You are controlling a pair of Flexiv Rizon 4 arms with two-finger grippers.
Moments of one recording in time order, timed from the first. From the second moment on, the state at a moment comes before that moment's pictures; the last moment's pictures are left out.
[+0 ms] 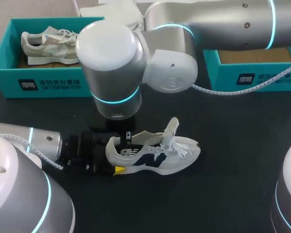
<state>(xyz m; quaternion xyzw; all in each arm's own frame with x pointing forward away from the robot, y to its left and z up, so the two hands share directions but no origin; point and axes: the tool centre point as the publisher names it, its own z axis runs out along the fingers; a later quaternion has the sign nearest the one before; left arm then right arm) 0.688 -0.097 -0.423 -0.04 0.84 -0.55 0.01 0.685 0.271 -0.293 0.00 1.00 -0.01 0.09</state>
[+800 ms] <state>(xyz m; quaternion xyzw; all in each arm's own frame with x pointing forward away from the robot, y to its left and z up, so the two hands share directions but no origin) 0.688 -0.097 -0.423 -0.04 0.84 -0.55 0.01 0.704 0.230 -0.376 0.00 1.00 -0.01 0.02</state>
